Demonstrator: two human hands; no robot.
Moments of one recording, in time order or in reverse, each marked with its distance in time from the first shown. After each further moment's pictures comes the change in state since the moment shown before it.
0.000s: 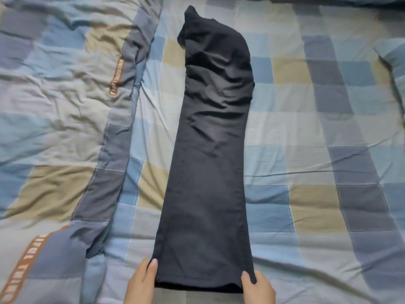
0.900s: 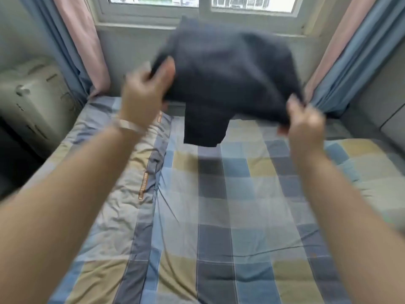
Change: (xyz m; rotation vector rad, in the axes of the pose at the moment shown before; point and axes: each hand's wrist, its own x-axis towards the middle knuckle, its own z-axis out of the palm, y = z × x) left_hand -0.219 0.539 -0.224 -0.386 0.104 1.252; right_hand -0.266 -0.341 -0.384 0.899 0.487 -1.063
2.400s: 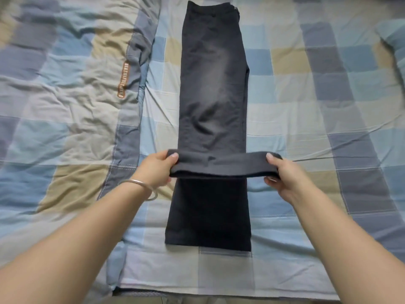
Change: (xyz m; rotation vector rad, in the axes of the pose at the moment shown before) left_hand -0.263 -0.331 0.027 0.370 -0.346 -0.859; right_hand -0.160 0.369 -0.037 0.024 -0.242 1.011
